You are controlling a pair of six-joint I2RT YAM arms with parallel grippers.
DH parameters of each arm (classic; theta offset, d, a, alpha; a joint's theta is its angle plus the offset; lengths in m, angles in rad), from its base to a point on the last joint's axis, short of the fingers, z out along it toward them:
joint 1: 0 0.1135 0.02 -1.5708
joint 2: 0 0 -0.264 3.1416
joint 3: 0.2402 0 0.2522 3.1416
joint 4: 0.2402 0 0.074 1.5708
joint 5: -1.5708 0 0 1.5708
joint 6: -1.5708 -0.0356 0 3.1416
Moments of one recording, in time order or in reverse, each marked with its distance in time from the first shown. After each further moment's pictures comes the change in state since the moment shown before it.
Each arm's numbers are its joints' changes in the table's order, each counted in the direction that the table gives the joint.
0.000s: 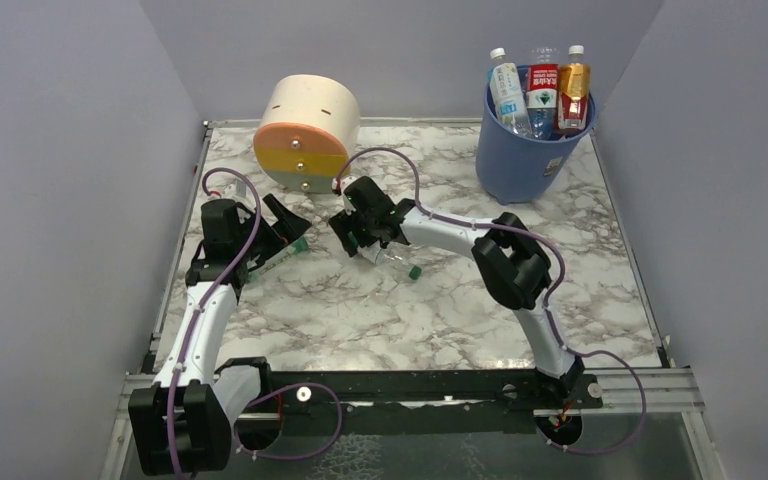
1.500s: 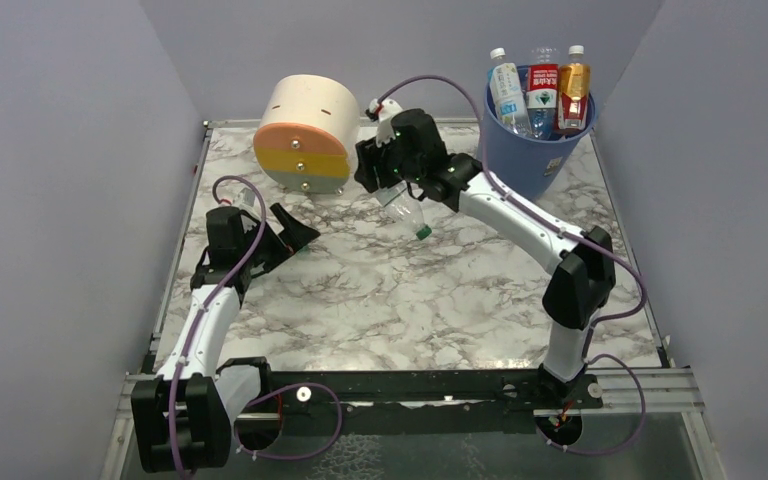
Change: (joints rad) left arm 0.000 0.008 -0.070 -0.053 -0.104 0.025; right arm -0.100 -0.322 0.101 0.070 0.064 -0.006
